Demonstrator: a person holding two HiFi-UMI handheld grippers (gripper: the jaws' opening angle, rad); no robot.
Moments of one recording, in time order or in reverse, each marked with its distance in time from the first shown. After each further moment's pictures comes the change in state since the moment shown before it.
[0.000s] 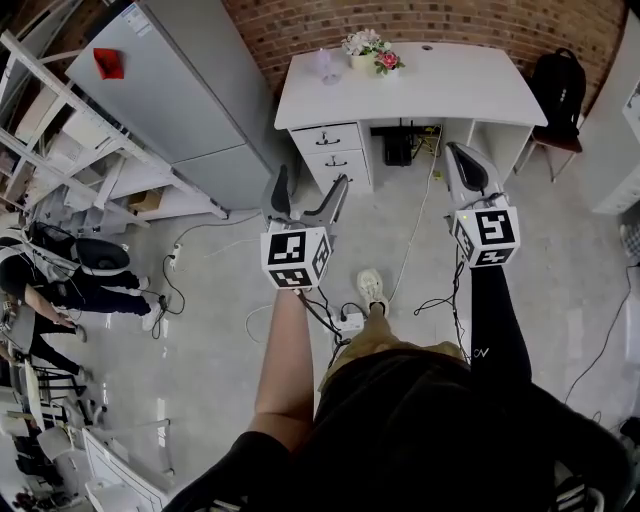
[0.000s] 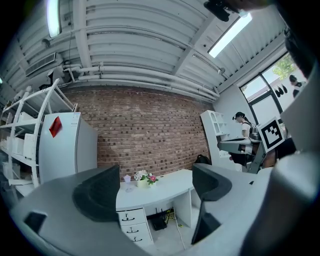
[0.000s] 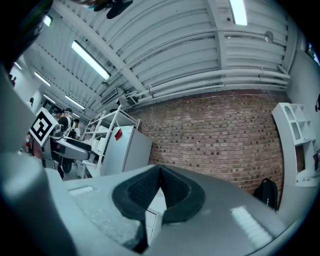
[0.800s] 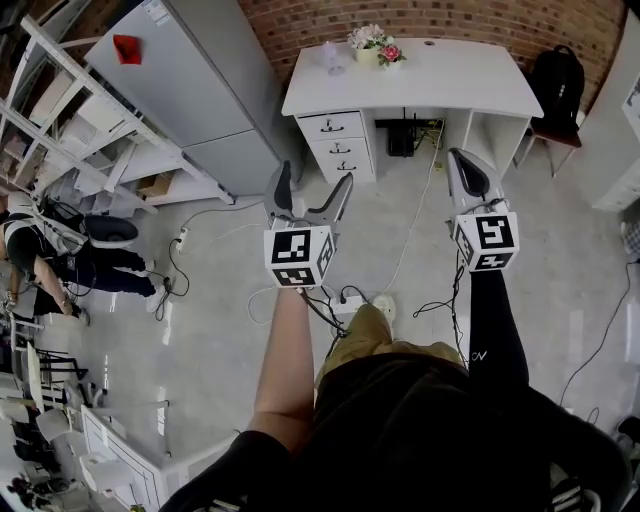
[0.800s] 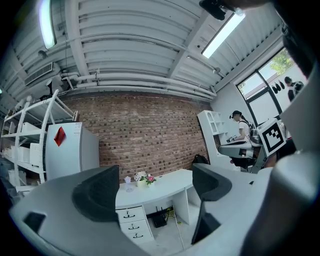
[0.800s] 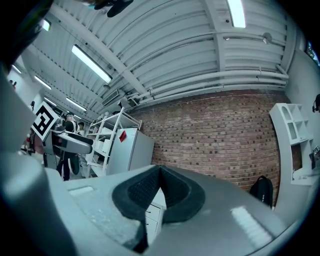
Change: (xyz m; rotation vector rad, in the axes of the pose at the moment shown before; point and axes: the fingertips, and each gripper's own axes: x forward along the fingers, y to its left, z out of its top) left arm -0.078 -0.046 0.032 0.036 -0.001 0.014; right arm -0.082 0.020 0.022 0.018 0.018 0.012
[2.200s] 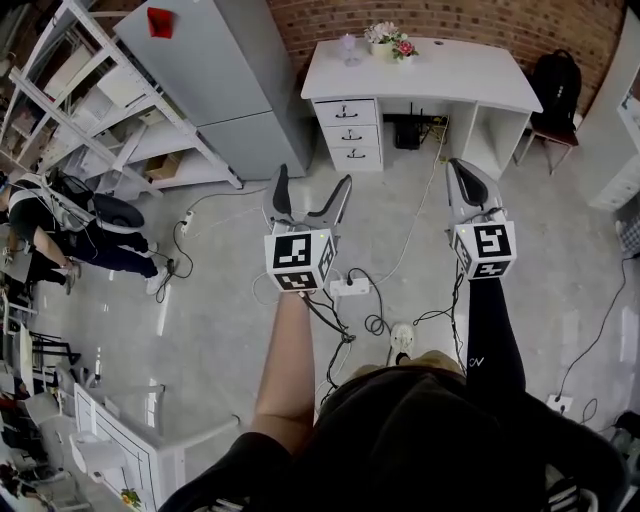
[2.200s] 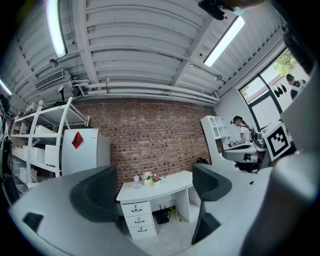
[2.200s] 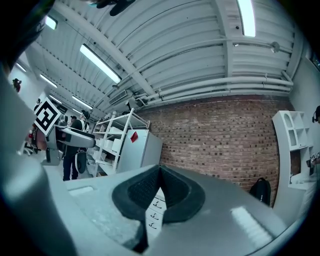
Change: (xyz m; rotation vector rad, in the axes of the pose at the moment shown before) left arm -0.148 0.025 0.010 -0.030 -0.028 0.053; right arm -0.088 0.114 0.033 -0.033 0.025 0.031
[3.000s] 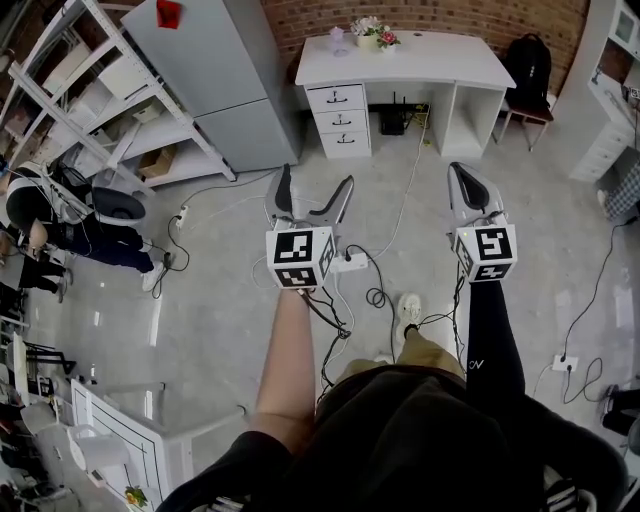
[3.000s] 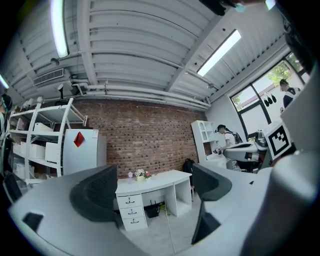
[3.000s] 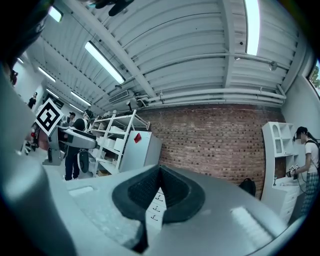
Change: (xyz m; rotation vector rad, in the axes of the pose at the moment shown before) left arm -0.165 -0.020 0.001 -0.015 0.008 -0.094; right arm -0.156 0.103 0.037 -0.034 0.020 -0.076
